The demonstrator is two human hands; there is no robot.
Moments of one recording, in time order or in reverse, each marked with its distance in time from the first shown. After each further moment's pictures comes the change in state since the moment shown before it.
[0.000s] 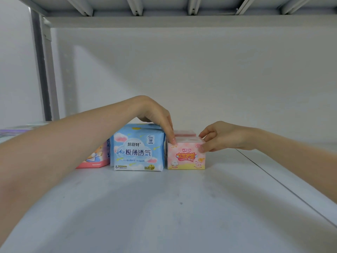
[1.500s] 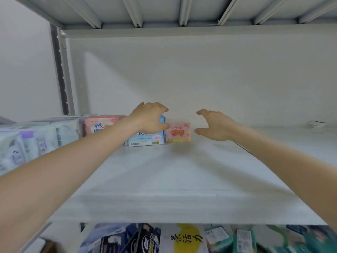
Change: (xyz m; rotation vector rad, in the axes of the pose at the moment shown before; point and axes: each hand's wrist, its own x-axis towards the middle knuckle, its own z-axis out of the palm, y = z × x) left_hand -0.096 0.008 0.079 0.329 0.672 0.074; right_hand -0.085 -0.021 0.038 -0.695 0.430 -0.078
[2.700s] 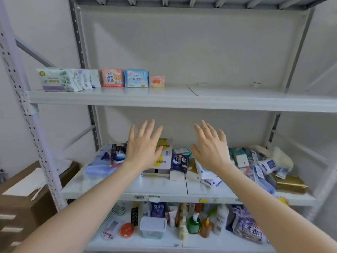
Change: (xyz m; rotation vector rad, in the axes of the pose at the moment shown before) left_hand -0.398 0.251 0.031 0.088 0.186 -0.109; right_hand -0.459 -0.006 0.008 -0.187 0.118 0.005
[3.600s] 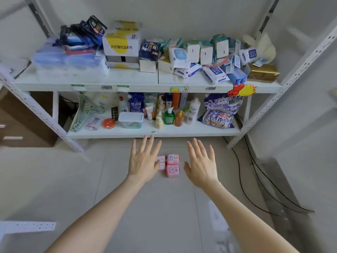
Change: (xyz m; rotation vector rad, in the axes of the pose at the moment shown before) left_hand -0.342 0.227 0.143 -0.153 -0.628 0.082; right_hand -0.405 0.041 0.163 0.024 -0.615 0.101
